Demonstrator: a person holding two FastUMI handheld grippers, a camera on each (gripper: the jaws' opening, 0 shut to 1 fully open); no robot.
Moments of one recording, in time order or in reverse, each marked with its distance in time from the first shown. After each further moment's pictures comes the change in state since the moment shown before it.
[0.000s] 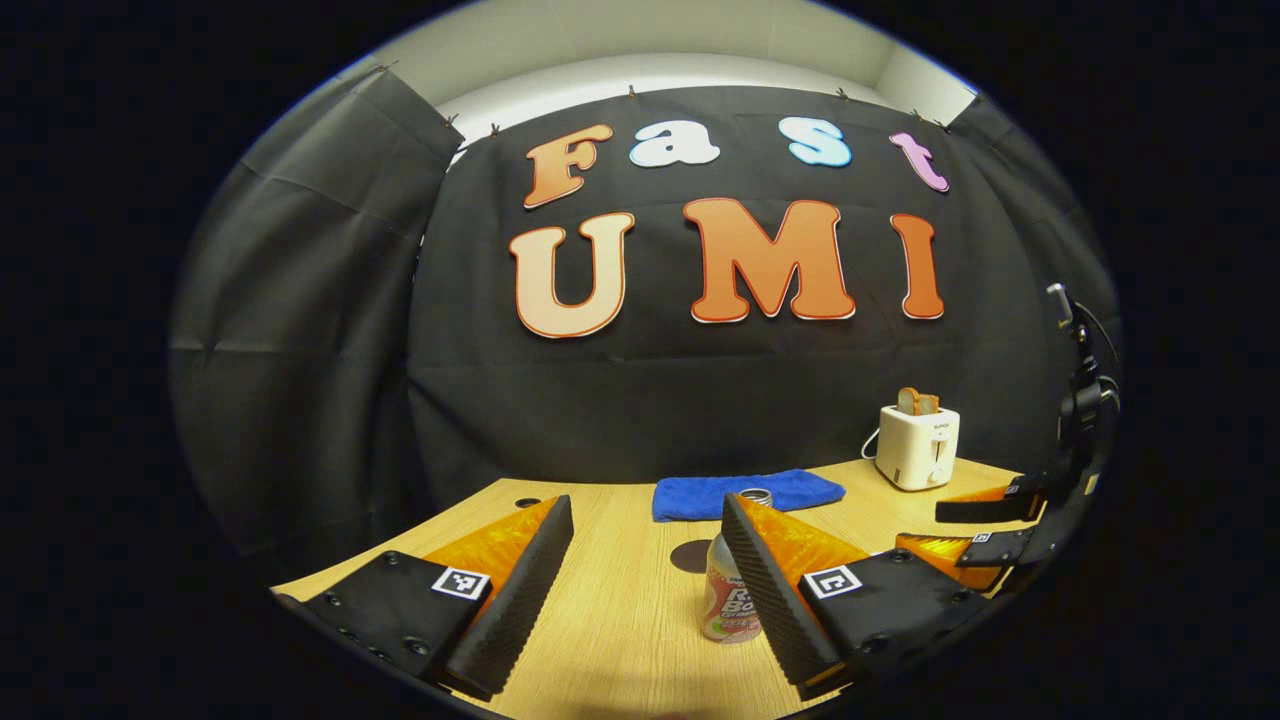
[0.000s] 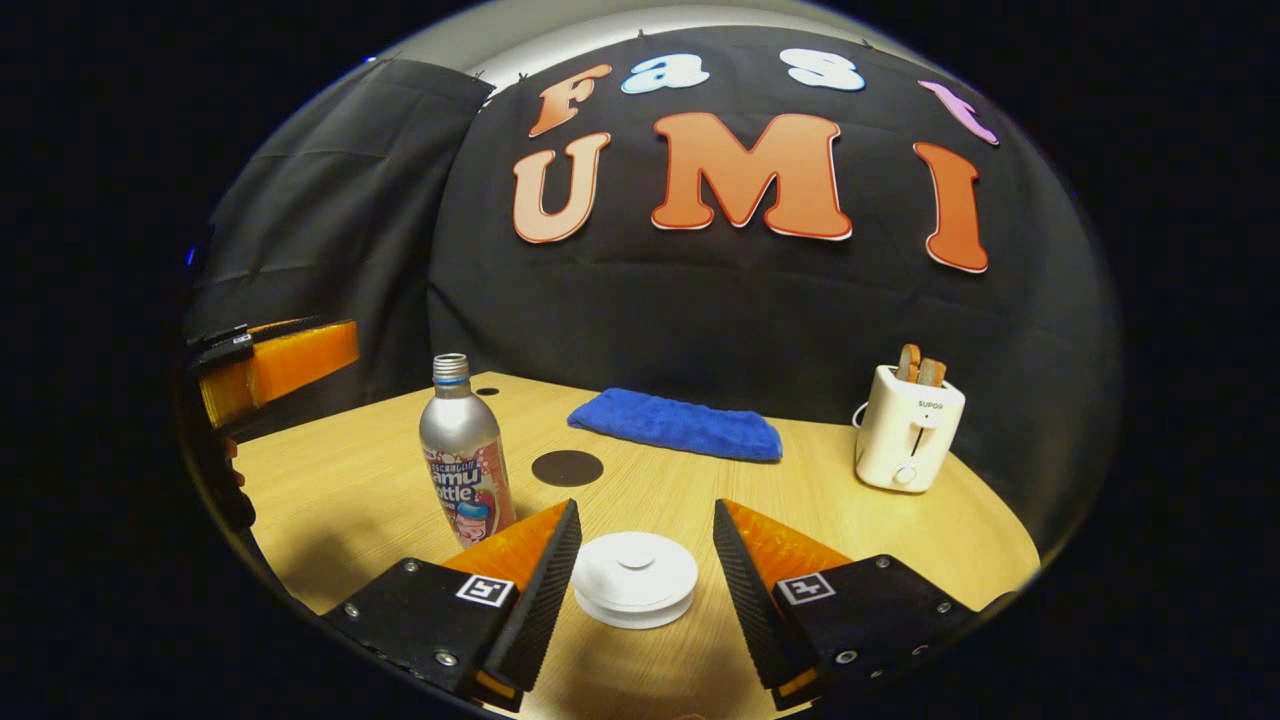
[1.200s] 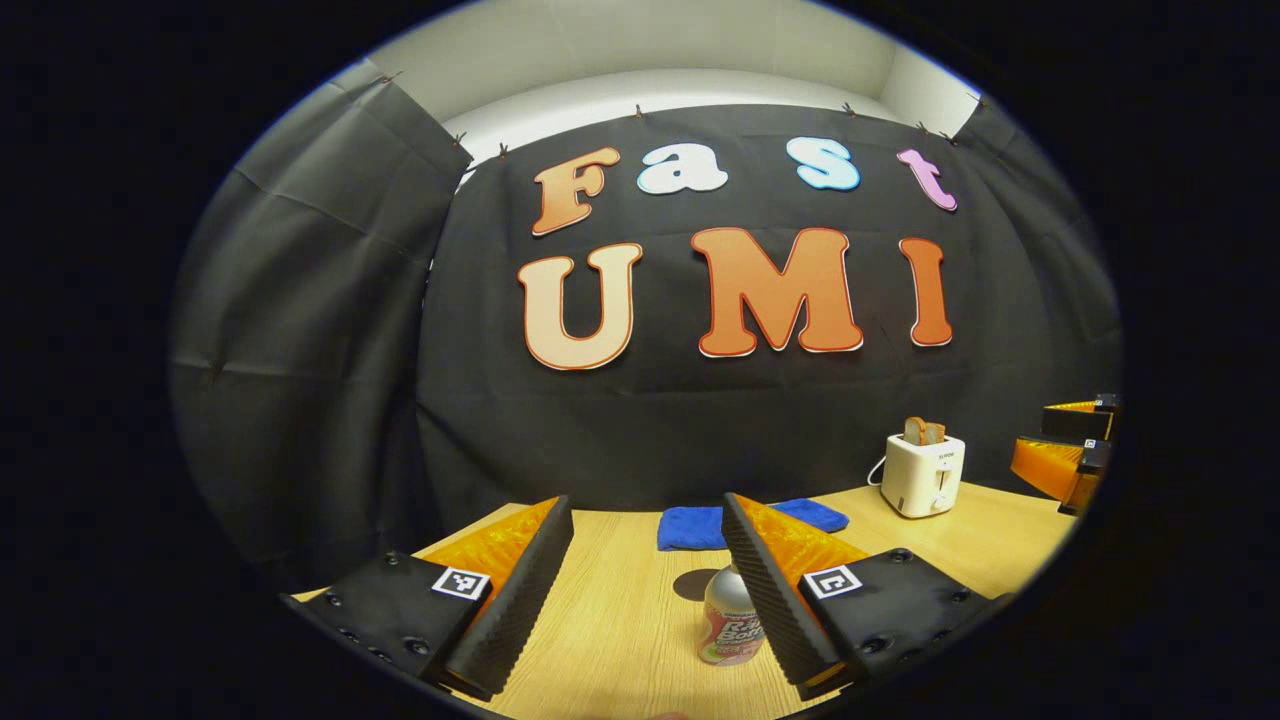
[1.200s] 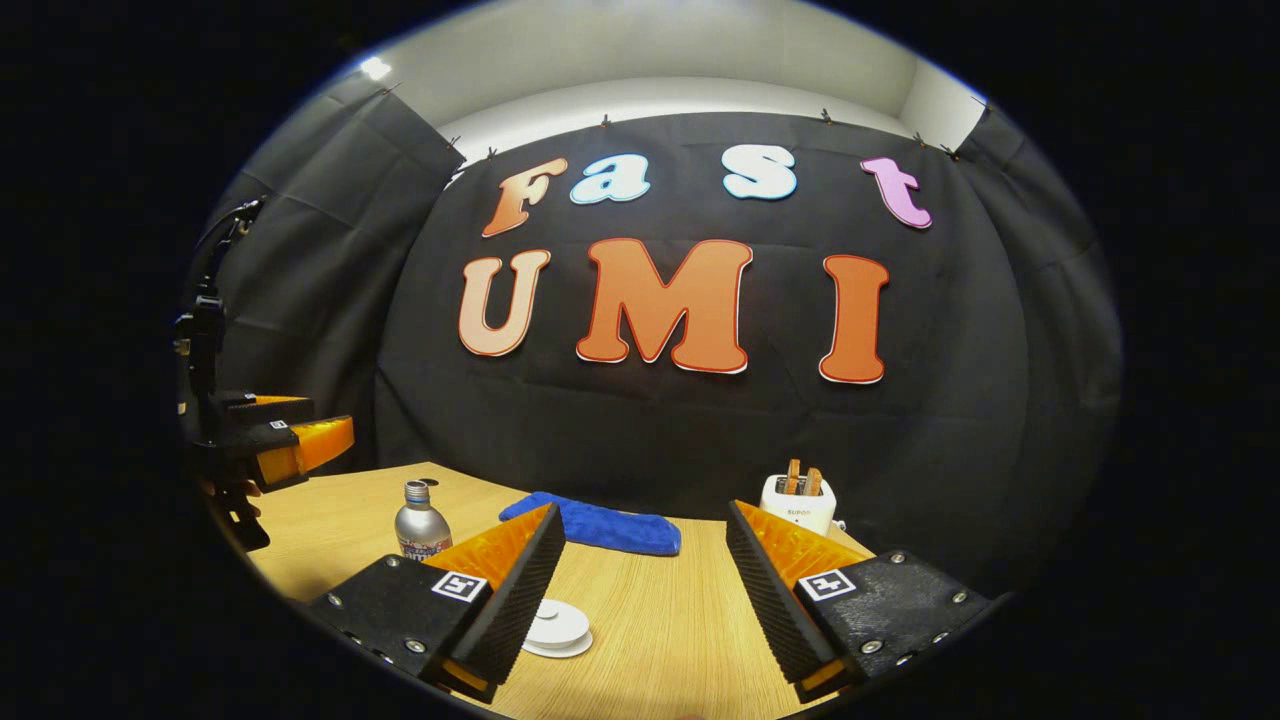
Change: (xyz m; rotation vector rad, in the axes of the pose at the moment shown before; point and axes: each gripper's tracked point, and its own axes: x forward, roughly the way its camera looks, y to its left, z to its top) left arm 0.000 0.000 0.043 -0.009 -0.075 0.029; right arm -0.101 -0.073 0.111 -0.034 -0.323 -0.216
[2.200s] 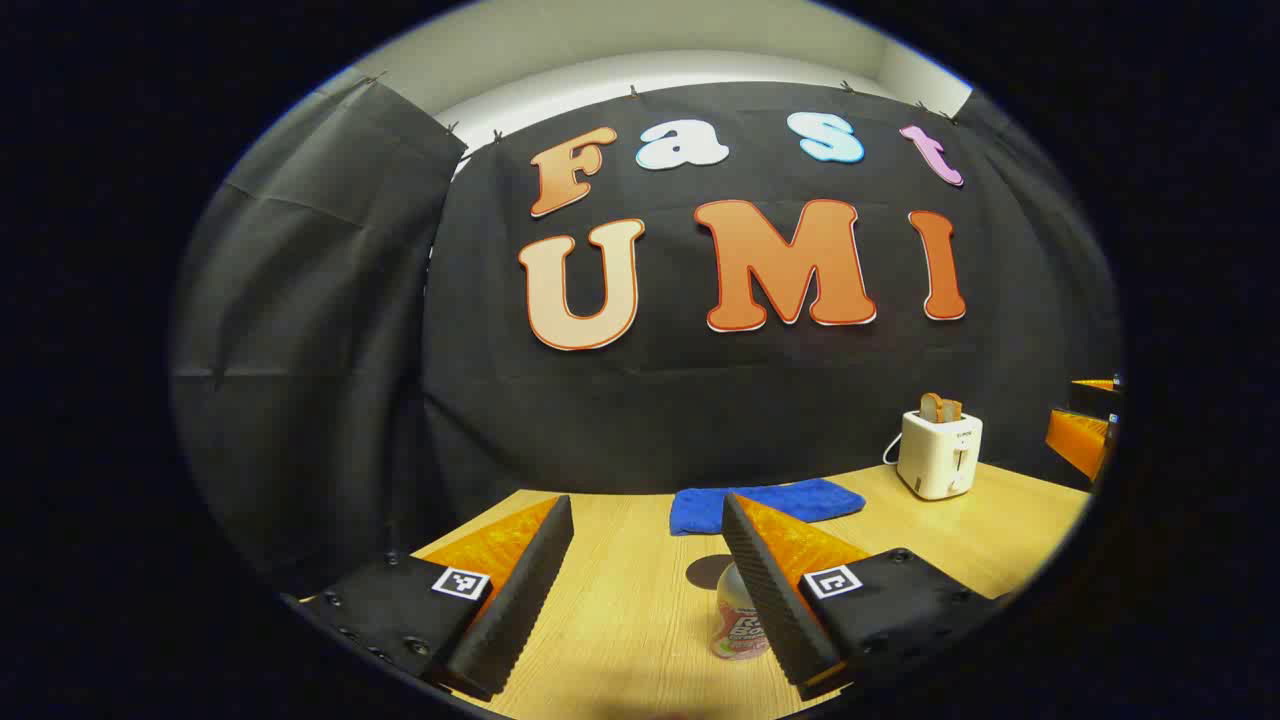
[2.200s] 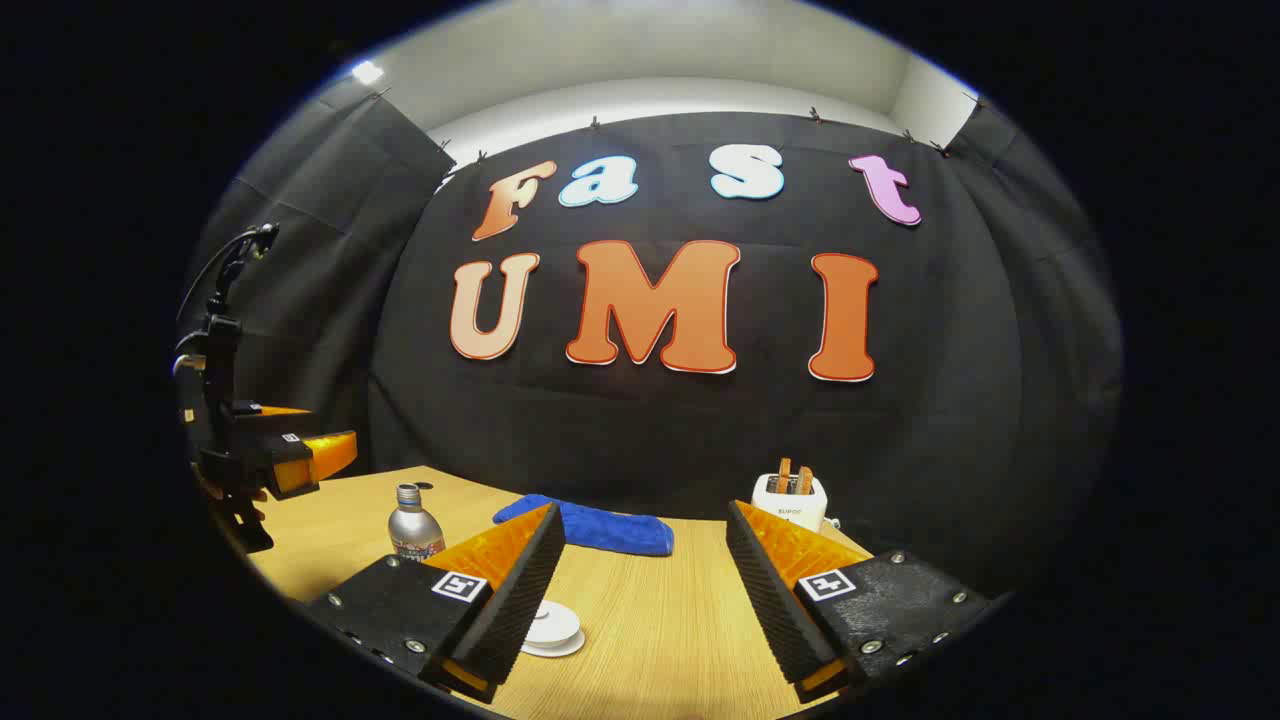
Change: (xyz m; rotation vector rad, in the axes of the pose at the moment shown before) left arm 0.014 0.001 -0.014 0.036 0.080 0.032; right arm -0.005 -0.017 0.006 0.027 -0.010 -0.025
